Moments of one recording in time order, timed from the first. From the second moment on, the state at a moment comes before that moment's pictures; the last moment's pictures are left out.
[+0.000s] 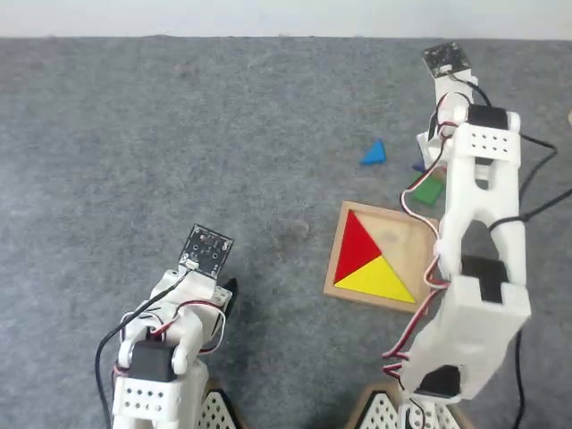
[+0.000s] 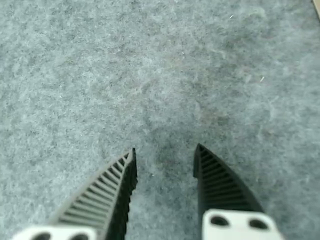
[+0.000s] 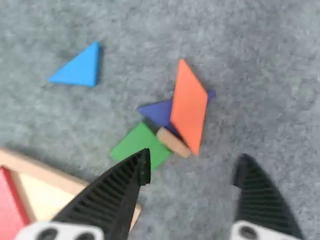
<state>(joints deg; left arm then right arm) 0.1 -103.1 97.2 72.0 -10.1 5.0 21.9 -15.8 67.3 24.1</state>
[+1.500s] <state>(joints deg) 0.0 -103.1 97.2 72.0 -10.1 15.4 46.4 -50.5 85.9 27.4</state>
